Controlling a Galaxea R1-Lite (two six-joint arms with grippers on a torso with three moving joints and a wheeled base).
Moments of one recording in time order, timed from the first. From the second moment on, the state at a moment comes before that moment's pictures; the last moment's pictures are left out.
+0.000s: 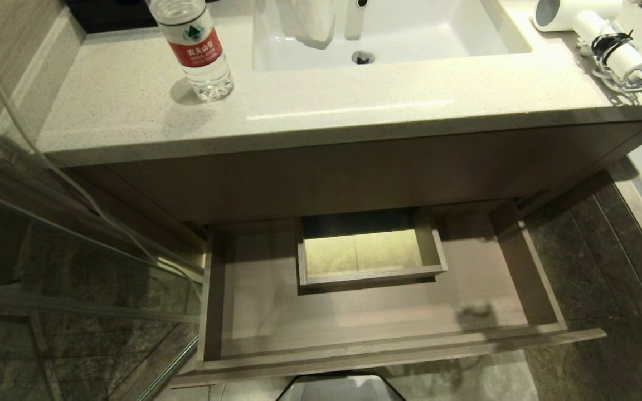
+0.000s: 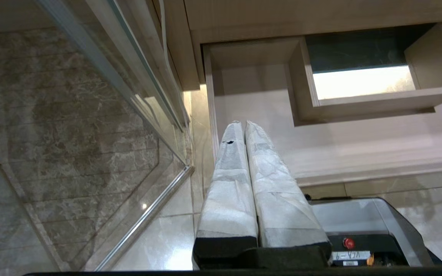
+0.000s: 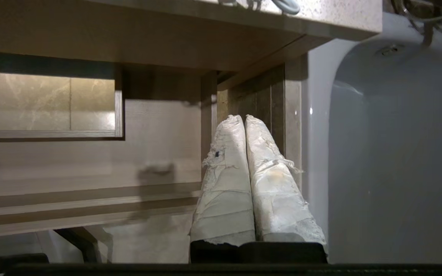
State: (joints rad) left arm 0.00 0.00 0.00 0.00 0.00 0.00; right arm -0.19 1.12 -1.38 0.42 -0.04 -0.35
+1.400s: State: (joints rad) left arm 0.00 0.00 0.00 0.00 0.00 0.00; right arm -0.20 1.05 -1.26 0.35 -0.04 -0.33
